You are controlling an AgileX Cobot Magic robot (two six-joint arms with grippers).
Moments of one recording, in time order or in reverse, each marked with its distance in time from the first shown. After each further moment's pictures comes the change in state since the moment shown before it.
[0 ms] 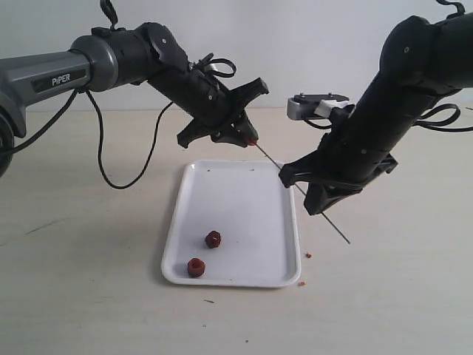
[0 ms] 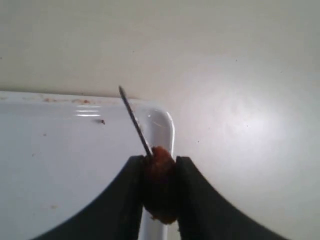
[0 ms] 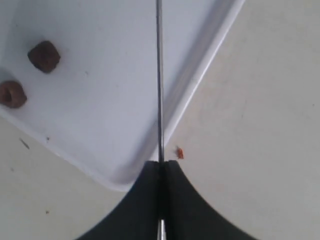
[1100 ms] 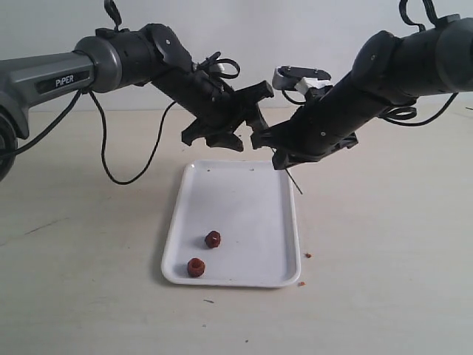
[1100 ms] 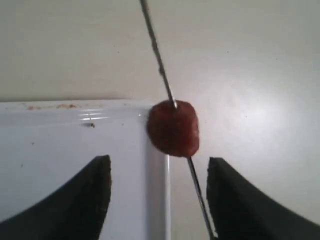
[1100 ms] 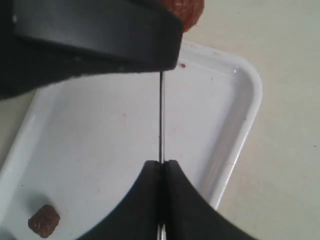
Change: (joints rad) left arm -0.009 0.000 0.000 -0.011 -0.014 0.094; right arm 0.004 0.158 -0.127 0.186 -0.312 -0.089
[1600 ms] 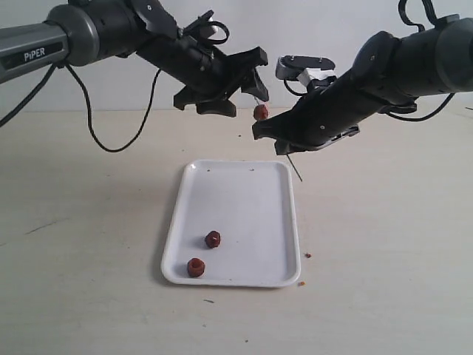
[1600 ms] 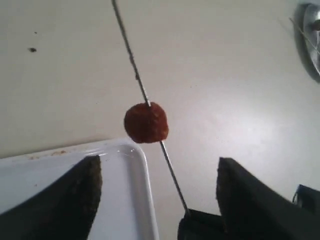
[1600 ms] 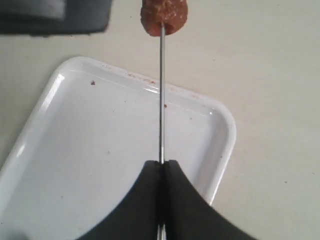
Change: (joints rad) left arm 0.018 -0.088 0.000 -0.005 -0.044 0.129; right arm -0.002 0.000 0.000 -0.016 -0.111 -0.002
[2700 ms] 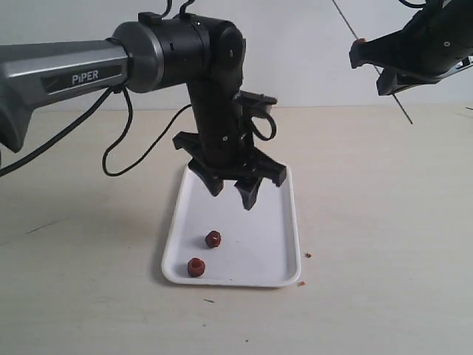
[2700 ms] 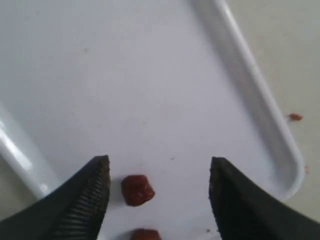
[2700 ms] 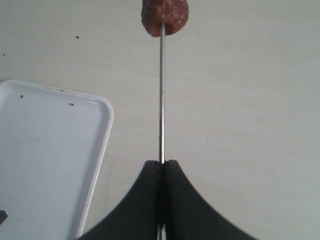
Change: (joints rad) left arm -0.234 -0.054 0.123 0.554 0.409 -0.044; right arm -0.166 -0.356 0.000 -0.424 0.303 0.337
